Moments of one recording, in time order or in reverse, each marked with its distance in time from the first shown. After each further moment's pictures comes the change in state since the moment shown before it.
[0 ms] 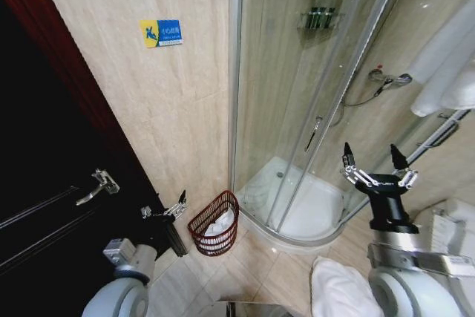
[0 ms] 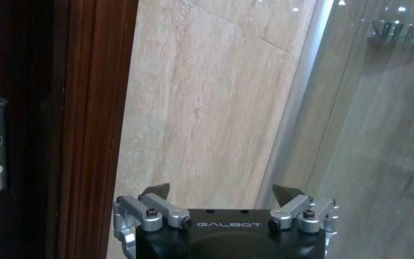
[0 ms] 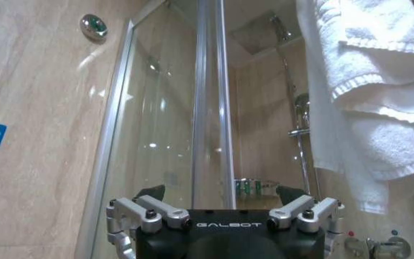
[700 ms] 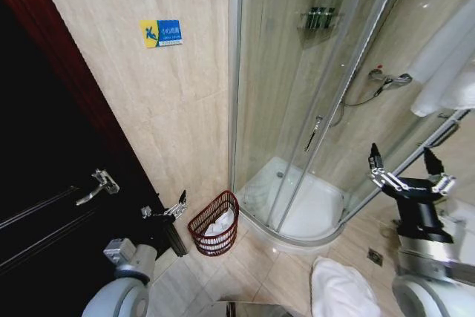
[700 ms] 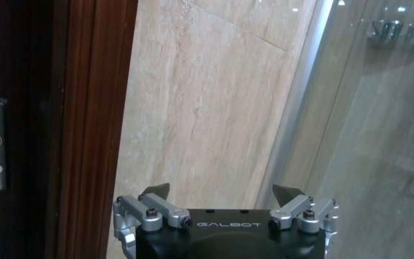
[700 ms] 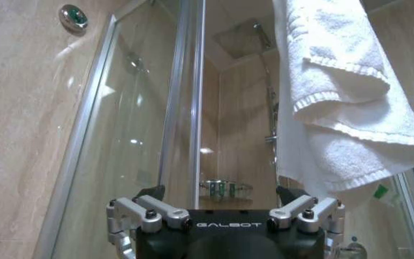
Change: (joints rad) left arm -0.001 0.001 0.001 0.002 0.000 -0.002 -0.001; right arm -0.062 -0.005 0.152 -0.001 0.069 0.020 -0.009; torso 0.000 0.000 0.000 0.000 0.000
